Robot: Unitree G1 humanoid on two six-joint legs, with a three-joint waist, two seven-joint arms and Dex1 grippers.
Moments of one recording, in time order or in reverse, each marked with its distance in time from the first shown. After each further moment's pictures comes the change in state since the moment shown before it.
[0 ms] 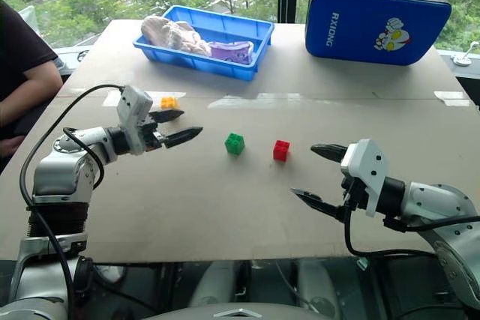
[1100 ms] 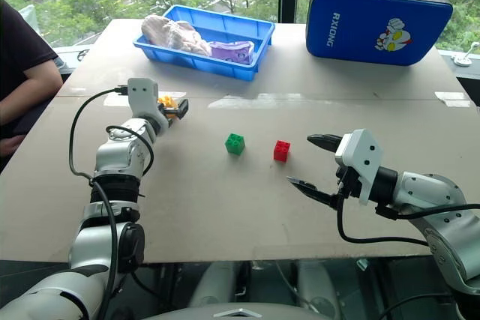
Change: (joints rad) left arm -0.206 -0.227 0.006 0.423 0.175 -0.172 0.638; right arm -0.057 0.023 0.036 0.035 -0.039 -0.017 -0.025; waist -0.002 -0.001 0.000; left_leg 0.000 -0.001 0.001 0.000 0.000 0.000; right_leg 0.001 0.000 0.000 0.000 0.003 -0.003
